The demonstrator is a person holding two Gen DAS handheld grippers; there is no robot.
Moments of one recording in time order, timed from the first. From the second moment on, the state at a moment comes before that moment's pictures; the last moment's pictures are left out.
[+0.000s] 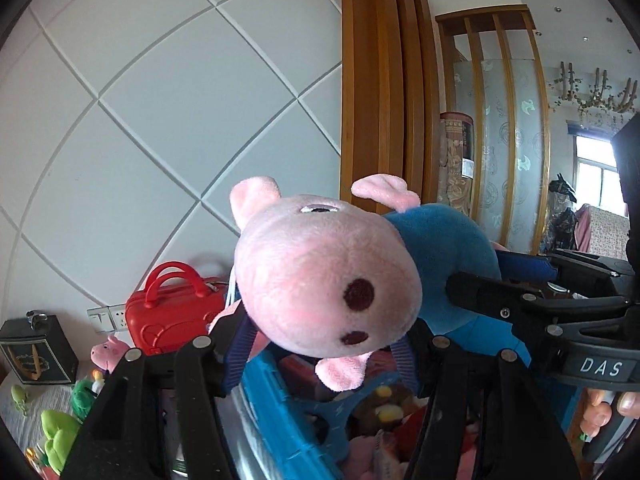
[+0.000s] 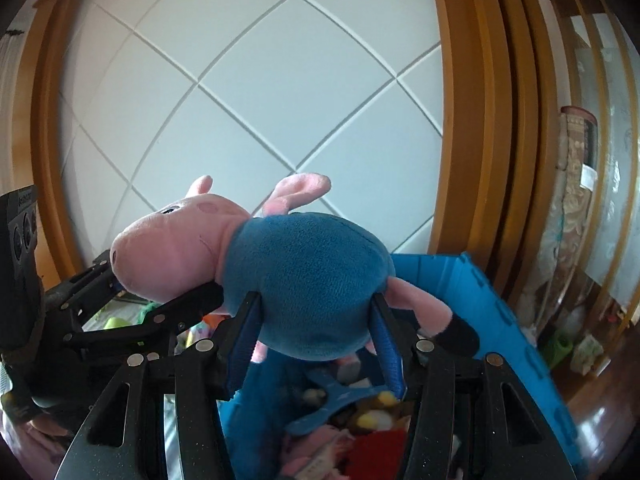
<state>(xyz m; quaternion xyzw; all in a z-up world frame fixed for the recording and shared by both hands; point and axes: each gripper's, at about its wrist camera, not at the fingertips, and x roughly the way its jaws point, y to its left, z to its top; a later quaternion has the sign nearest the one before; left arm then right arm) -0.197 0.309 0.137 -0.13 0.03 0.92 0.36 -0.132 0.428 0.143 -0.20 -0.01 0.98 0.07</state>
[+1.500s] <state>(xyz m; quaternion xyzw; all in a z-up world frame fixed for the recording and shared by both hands) -0.085 0.404 0.101 -0.20 0.04 0.96 0.18 -0.035 0.576 0.111 -0.21 -0.01 0.98 0.08</state>
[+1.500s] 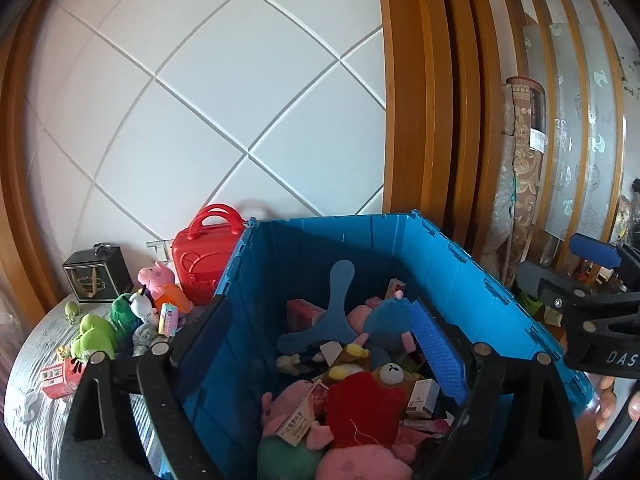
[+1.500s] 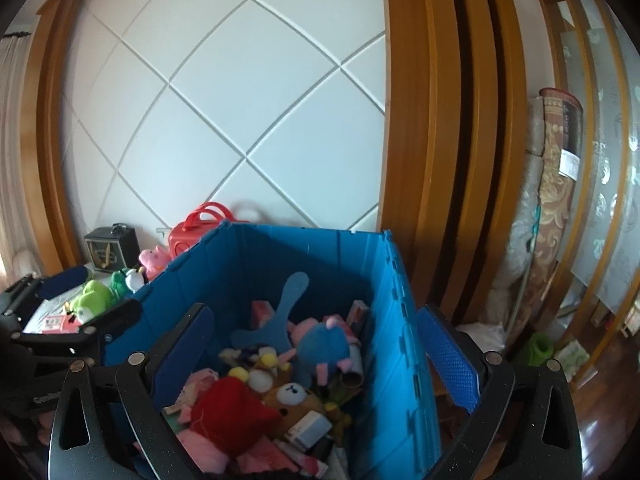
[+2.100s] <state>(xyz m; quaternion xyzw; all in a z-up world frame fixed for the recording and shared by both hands) -0.020 0.255 0.085 -0.18 0.02 0.98 0.12 0.010 0.427 0.089 -0.19 -0.02 0.98 0.09</state>
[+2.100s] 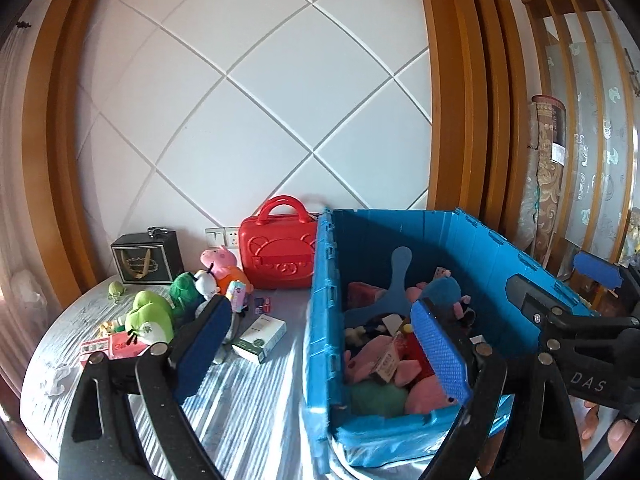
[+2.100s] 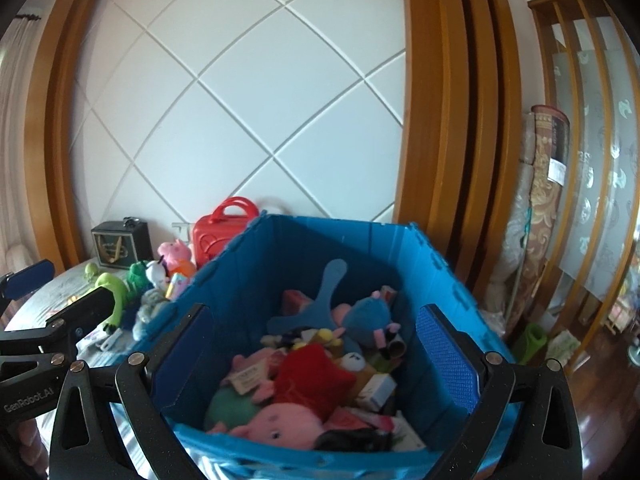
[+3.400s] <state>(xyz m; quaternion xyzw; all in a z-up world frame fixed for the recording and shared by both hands) -0.130 -0.057 -0.013 -0.28 -0.03 0.96 -0.07 -0.158 0.139 -0.007 -0.29 -0.05 0.95 -0.08</state>
